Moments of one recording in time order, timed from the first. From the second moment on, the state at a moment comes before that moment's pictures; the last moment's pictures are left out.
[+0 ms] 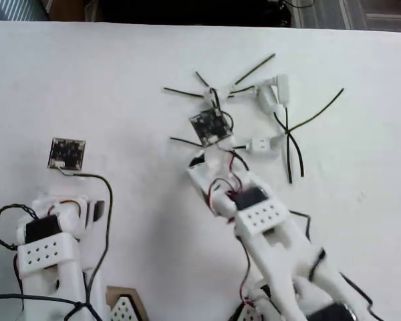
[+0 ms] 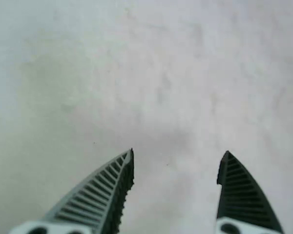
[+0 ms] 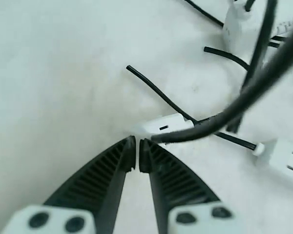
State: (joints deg) left arm -25.2 -56.8 76.6 51.4 -22.8; right arm -27.8 -36.0 61.5 26.3 4.6
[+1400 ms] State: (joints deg) left arm -9.3 -103.4 97.1 55.2 -13.8; right arm -14.9 -102.3 96.4 57.3 4.6
